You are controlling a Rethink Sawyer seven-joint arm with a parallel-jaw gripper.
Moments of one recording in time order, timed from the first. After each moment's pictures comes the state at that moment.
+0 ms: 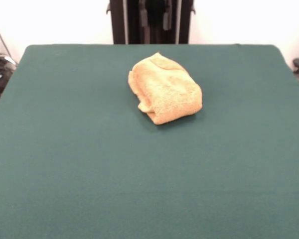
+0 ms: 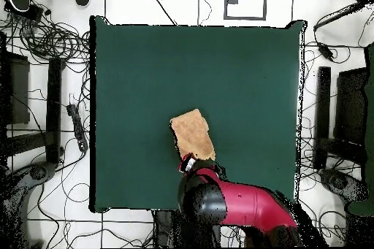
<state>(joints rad) -0.44 -0.97 0.17 2.20 -0.24 0.22 2.07</state>
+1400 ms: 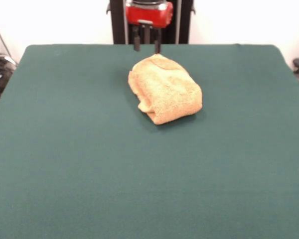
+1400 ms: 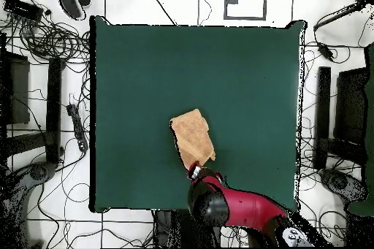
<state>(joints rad) -0.46 -0.72 0.06 2.19 -0.33 -0.02 2.07</state>
